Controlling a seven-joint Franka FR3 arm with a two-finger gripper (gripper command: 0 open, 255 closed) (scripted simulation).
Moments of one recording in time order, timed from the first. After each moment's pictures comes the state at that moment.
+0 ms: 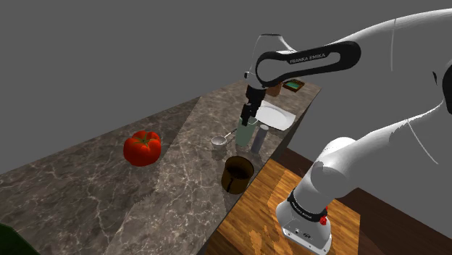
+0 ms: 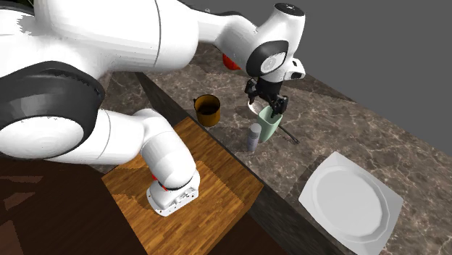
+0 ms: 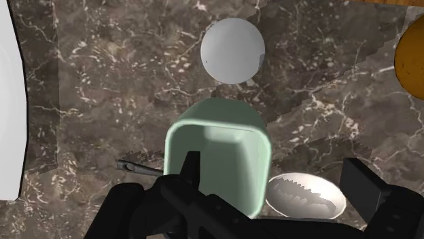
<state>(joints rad) -0.10 -0.52 -0.10 -2.62 -0.09 2.04 -0.24</state>
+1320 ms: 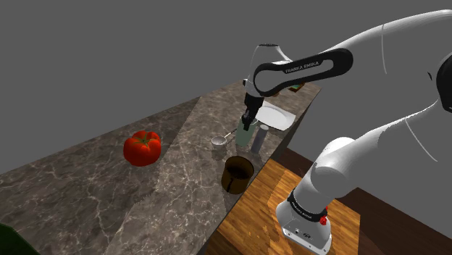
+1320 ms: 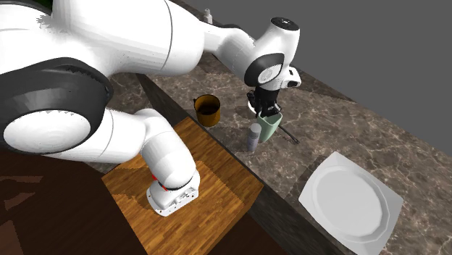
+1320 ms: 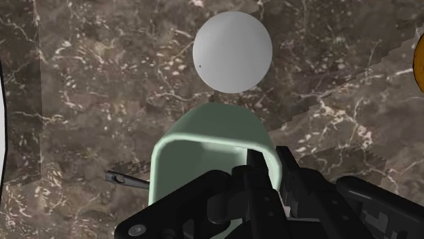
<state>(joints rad) -0.10 -0.49 -0.10 -2.68 -0.10 2.13 -0.24</state>
